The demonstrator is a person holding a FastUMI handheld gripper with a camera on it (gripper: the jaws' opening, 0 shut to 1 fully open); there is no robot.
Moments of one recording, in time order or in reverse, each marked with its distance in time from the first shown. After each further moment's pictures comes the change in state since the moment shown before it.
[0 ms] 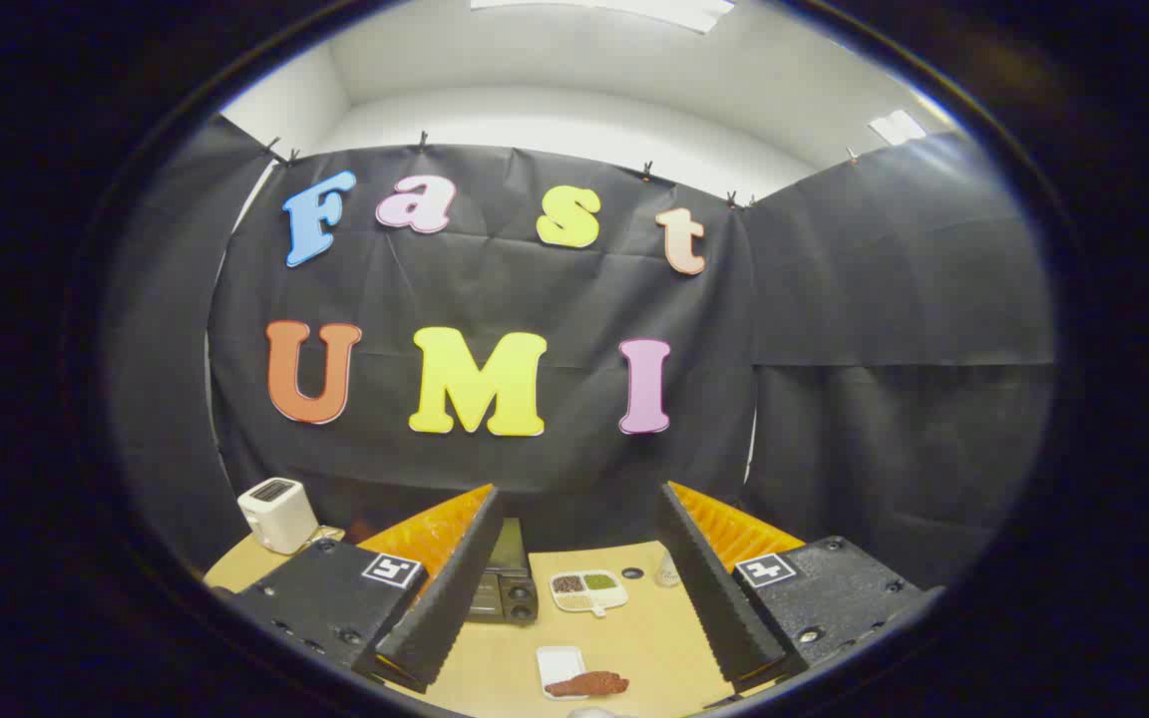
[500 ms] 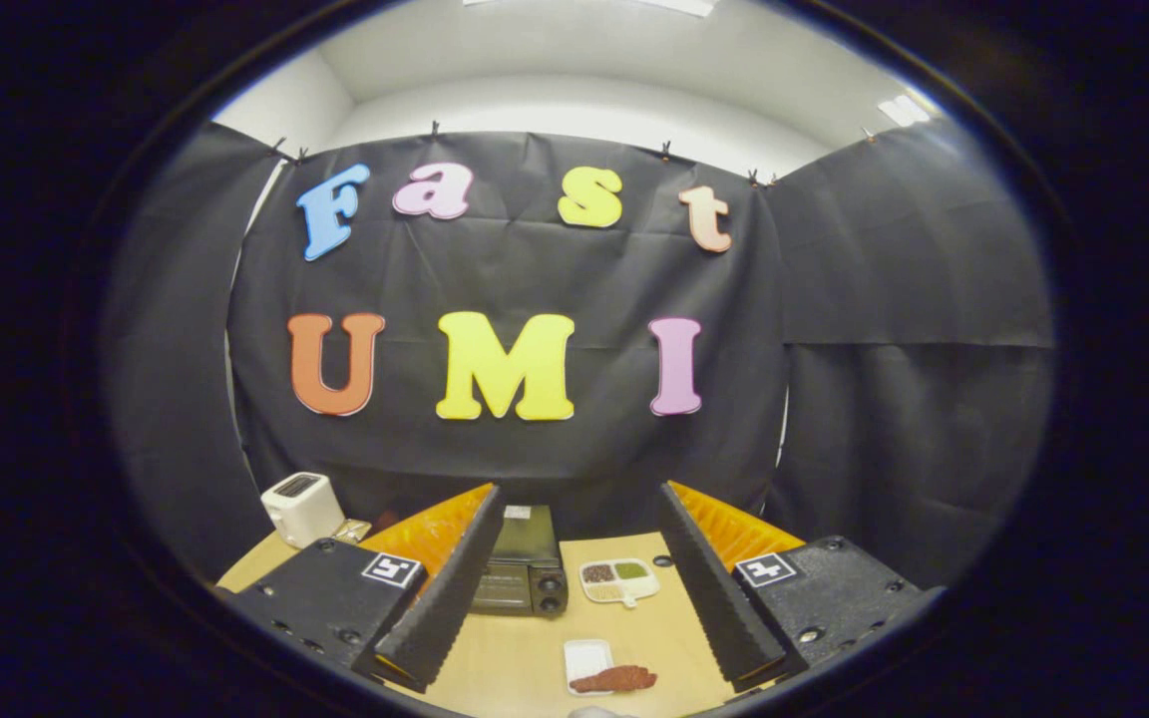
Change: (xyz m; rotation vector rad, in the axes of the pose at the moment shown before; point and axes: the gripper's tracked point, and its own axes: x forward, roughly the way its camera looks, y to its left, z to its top) arm 0.016 0.026 -0.015 0.019 0.044 0.093
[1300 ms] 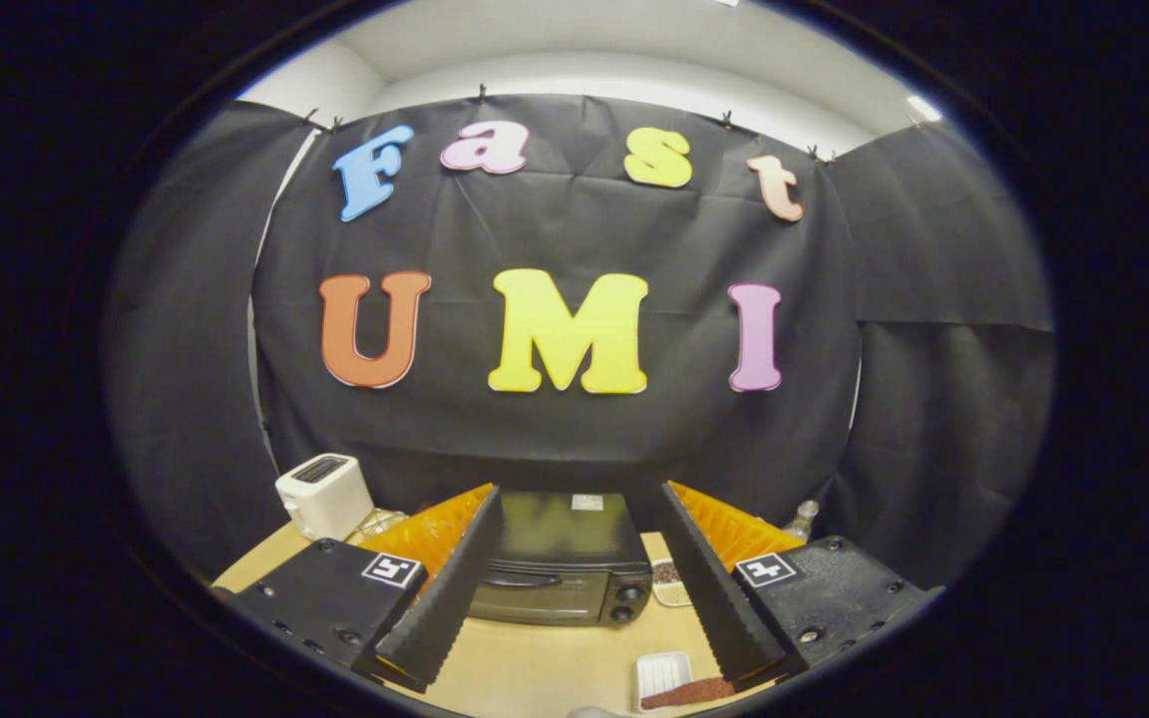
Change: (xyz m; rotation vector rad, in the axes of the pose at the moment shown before) arm 0.102 0.112 -0.075 -0.026 0.087 0.130
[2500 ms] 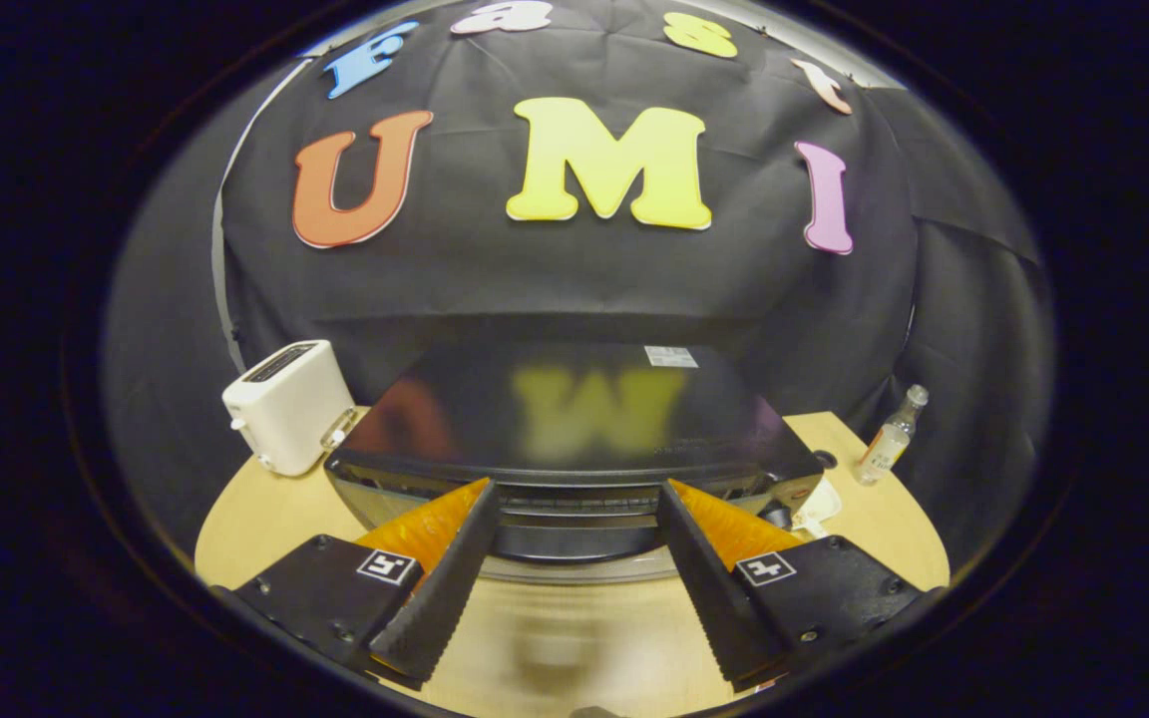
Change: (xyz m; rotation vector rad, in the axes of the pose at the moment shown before) arm 0.111 0.057 -0.161 0.034 0.336 -0.011
